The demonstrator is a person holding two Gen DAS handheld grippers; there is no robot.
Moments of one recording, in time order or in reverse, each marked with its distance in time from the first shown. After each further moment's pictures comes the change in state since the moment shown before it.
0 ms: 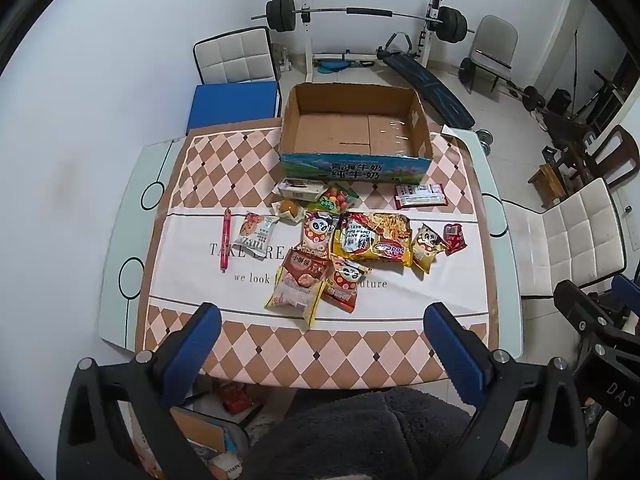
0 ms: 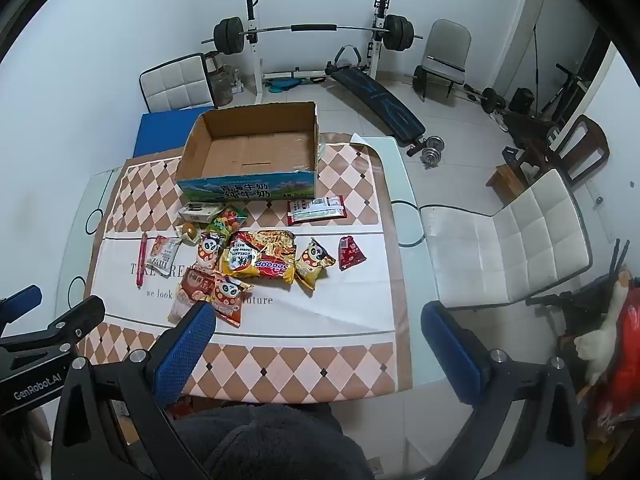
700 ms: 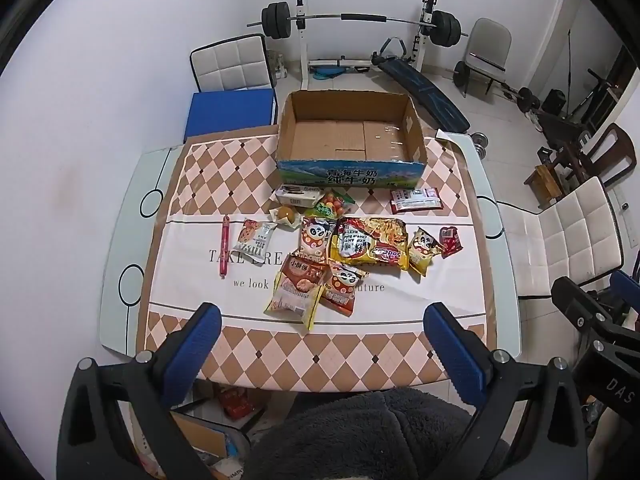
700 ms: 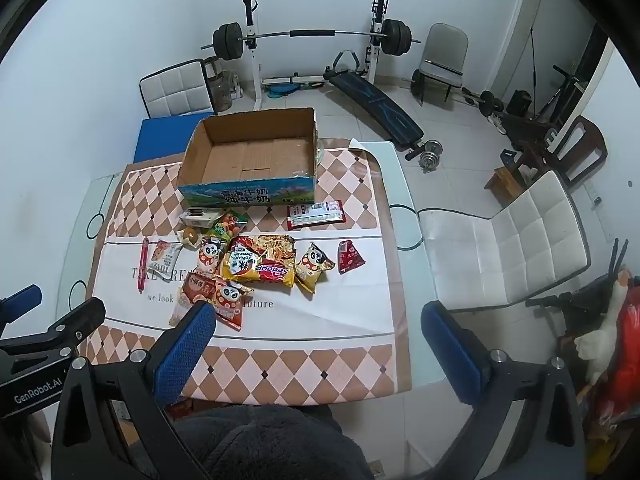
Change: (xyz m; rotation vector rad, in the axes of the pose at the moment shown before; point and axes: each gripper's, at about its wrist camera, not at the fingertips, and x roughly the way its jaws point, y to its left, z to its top) left arm -0.010 -0.004 0.008 0.005 -0.011 0.001; right arm -0.007 0.000 -0.001 0.001 -0.013 -0.001
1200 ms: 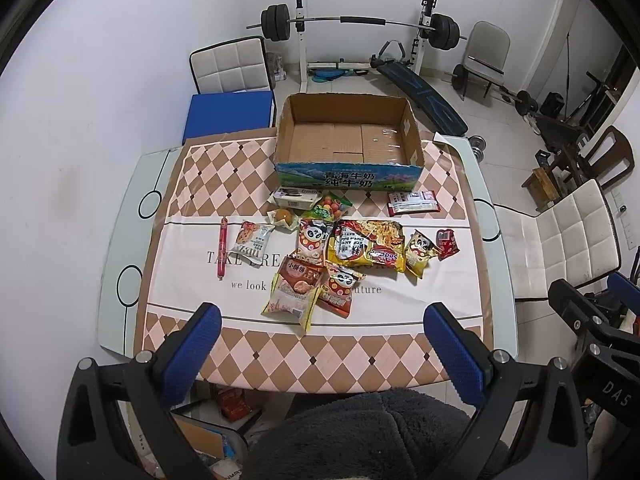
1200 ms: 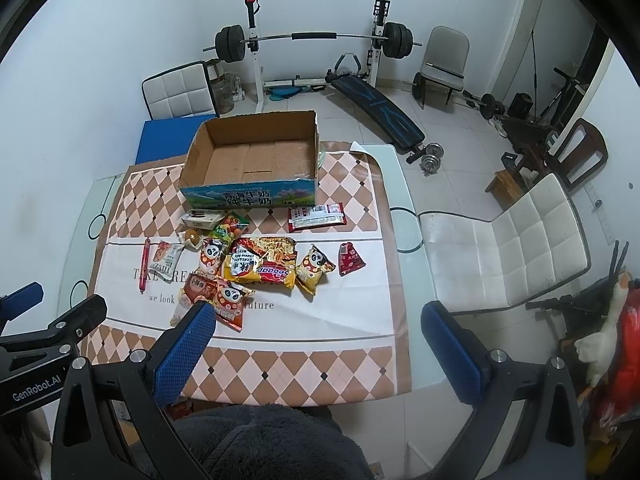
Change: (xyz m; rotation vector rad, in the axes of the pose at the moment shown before) left arm -0.006 -0.002 0.002 -0.001 -0.015 -0.006; right arm -0.003 -0.001 0.003 0.004 -0.006 0.001
